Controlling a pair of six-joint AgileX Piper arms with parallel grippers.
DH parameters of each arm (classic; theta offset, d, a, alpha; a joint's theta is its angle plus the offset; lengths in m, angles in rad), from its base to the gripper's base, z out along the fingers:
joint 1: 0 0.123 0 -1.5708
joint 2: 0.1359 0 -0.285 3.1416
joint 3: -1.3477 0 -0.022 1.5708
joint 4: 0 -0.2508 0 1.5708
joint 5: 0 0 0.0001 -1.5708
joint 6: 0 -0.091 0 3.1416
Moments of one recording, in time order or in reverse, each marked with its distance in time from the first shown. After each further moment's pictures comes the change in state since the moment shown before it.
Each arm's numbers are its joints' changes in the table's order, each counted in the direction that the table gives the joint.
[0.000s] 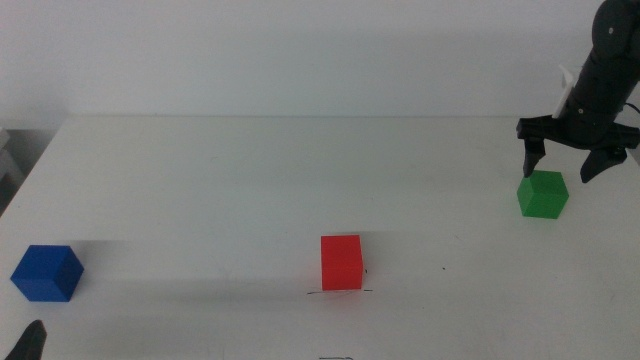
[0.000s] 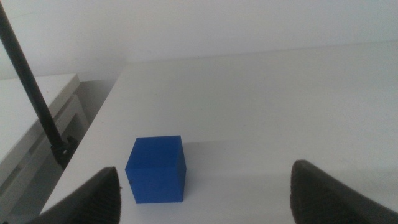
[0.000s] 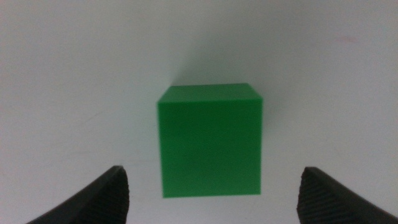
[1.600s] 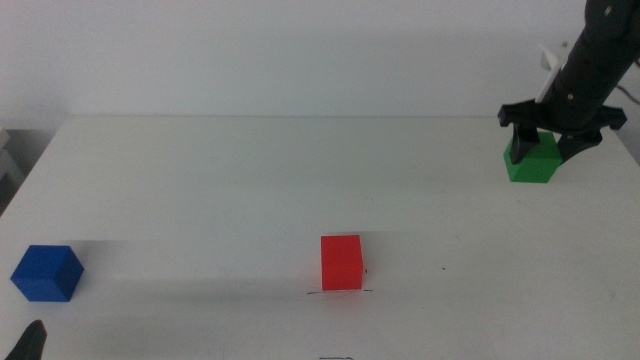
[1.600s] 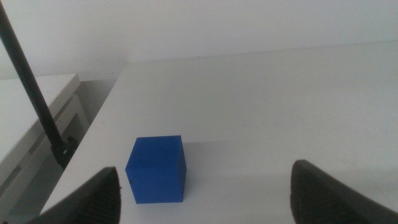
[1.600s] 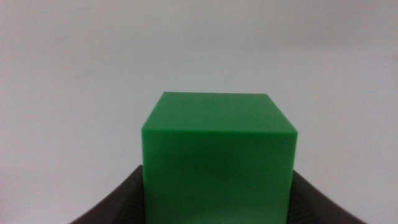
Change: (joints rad) left arm 0.000 0.000 0.000 0.000 0.000 0.000; right arm 0.071 -0.114 -0.061 -0.040 -0.021 0.080
